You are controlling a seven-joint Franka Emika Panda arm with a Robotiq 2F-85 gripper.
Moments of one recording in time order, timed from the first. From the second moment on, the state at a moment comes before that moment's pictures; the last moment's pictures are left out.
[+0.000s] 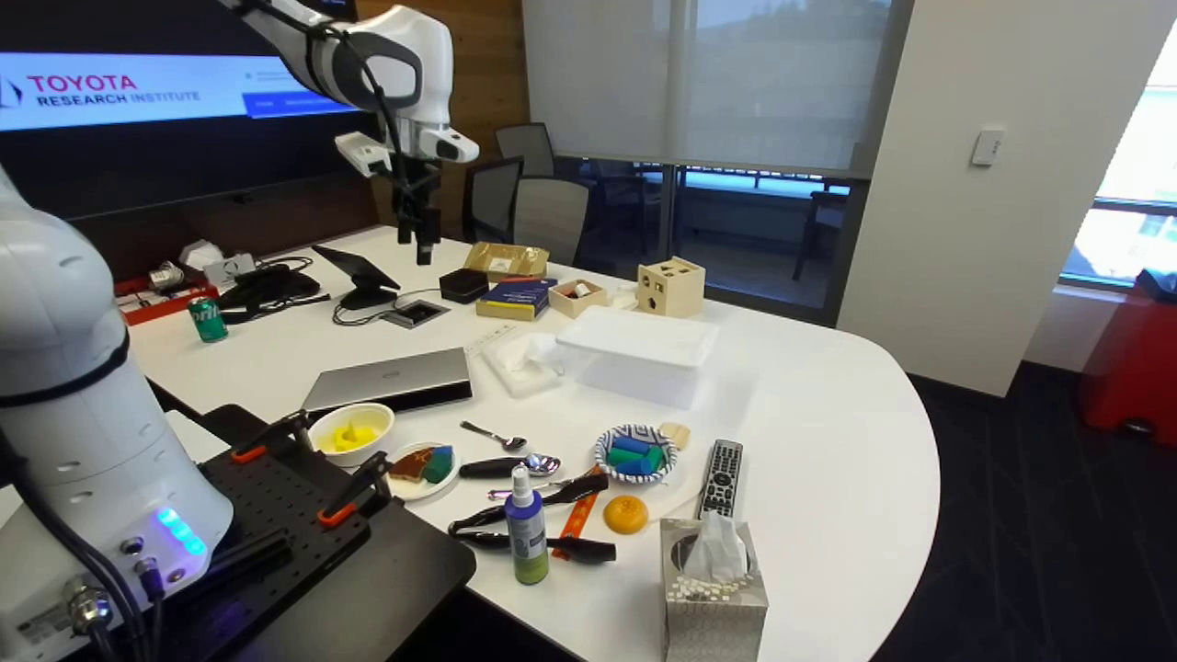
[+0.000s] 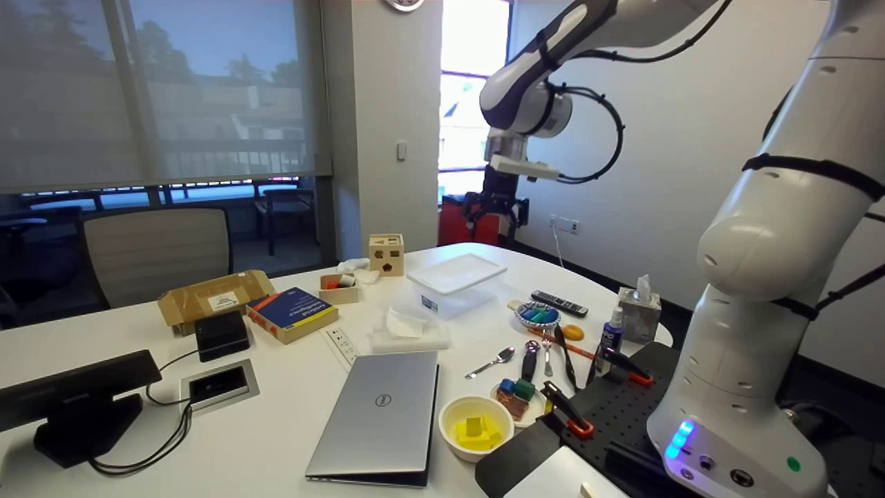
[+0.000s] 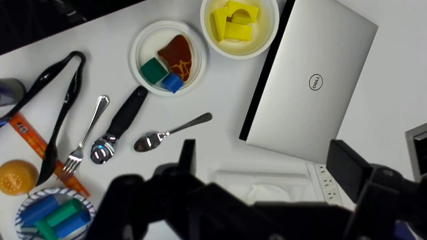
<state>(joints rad) 0.01 -0.13 -0.03 -2.41 0.24 2.17 0.21</state>
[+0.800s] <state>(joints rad) 0.03 0.49 0.07 -2.38 0.66 2.80 0.47</state>
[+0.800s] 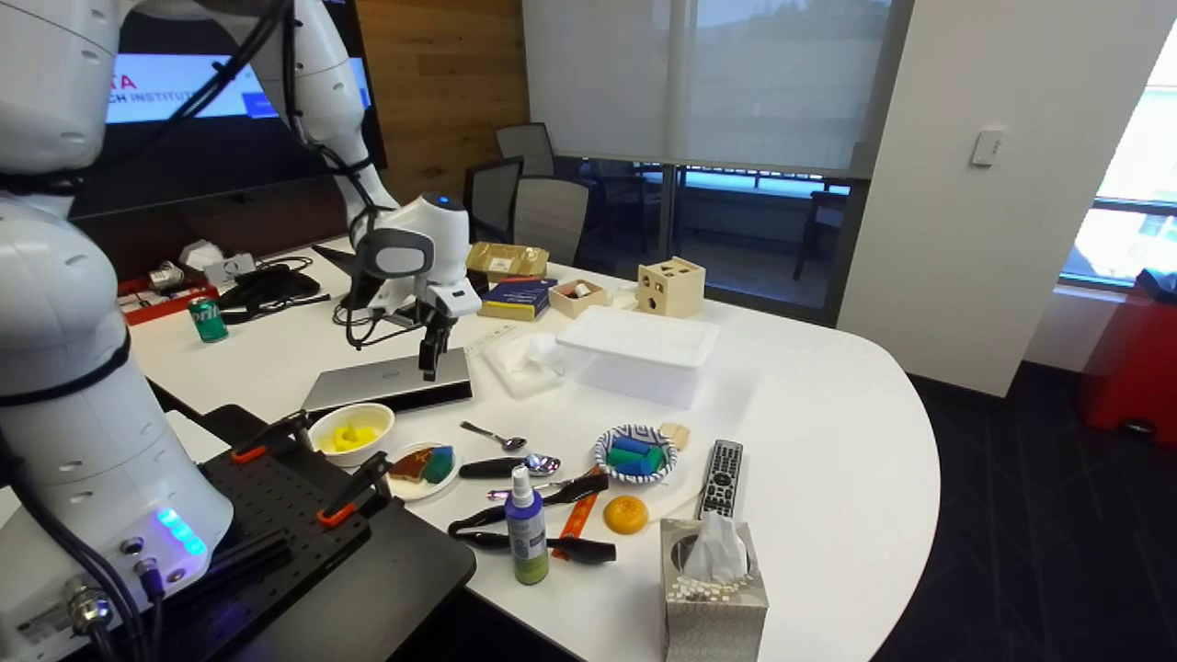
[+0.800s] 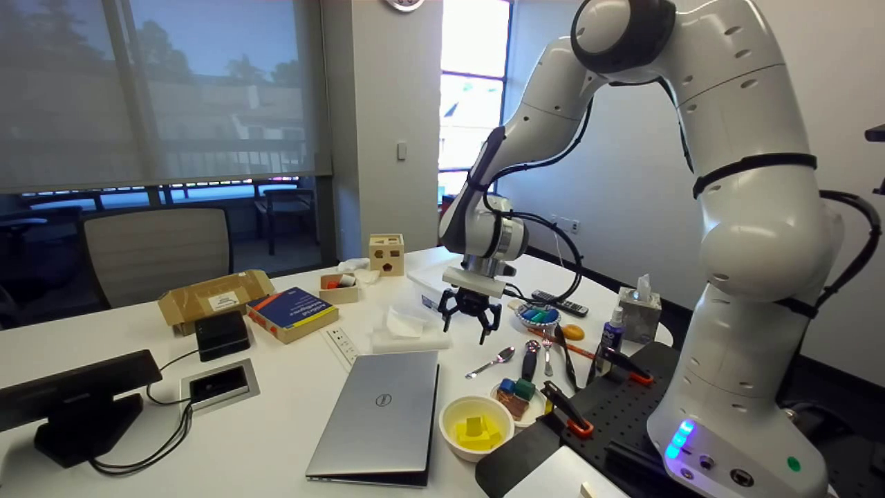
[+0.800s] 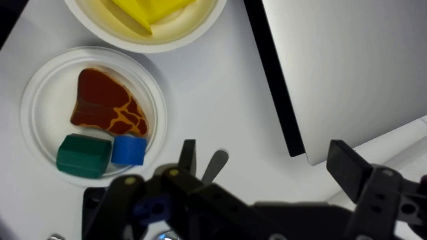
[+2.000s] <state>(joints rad) 0.08 0.83 -0.09 -2.14 0.61 2.85 0.70</state>
